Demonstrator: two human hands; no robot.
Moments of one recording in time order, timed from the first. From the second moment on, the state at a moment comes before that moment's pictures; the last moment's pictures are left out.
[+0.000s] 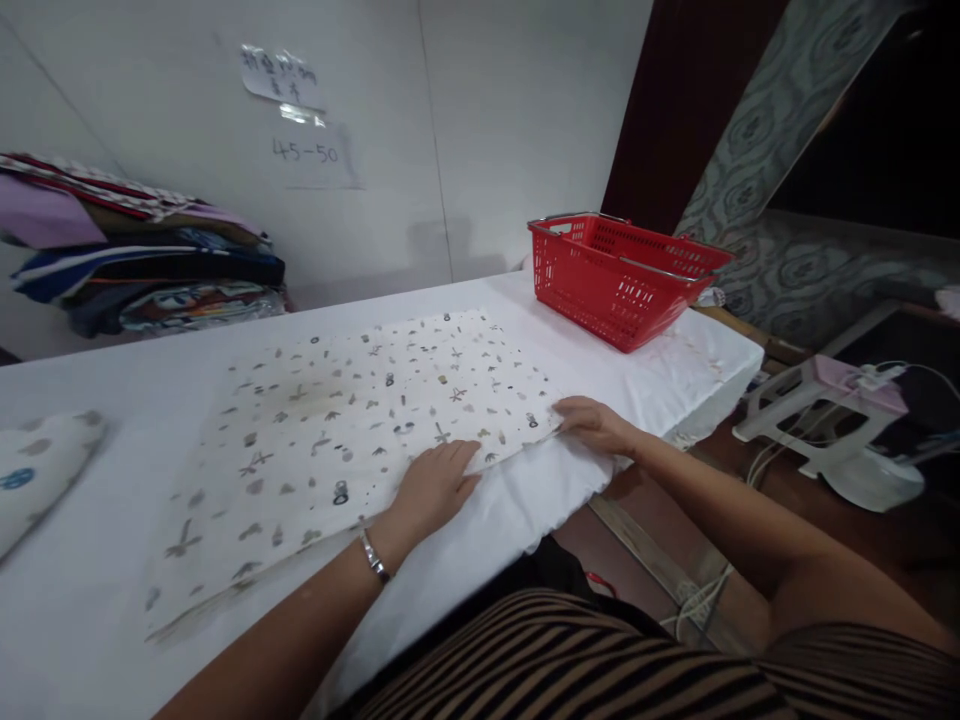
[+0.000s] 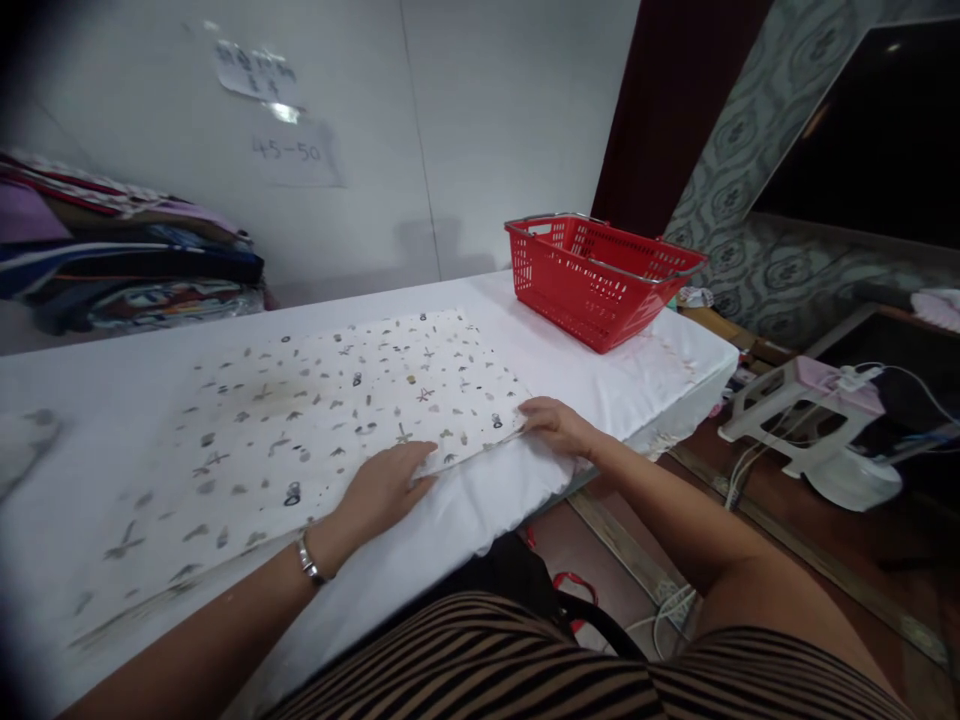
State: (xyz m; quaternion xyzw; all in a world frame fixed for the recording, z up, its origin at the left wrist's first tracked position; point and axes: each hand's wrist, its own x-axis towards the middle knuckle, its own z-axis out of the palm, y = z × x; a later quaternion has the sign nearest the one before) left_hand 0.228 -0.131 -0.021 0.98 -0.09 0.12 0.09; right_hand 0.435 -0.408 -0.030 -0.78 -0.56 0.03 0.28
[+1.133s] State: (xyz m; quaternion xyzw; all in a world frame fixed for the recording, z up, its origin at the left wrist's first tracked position) left_hand 0.253 -0.150 -0.025 0.99 -0.08 0.07 0.09; right_hand 0.442 -0.377 0.018 -0.95 -0.20 0.21 0.09
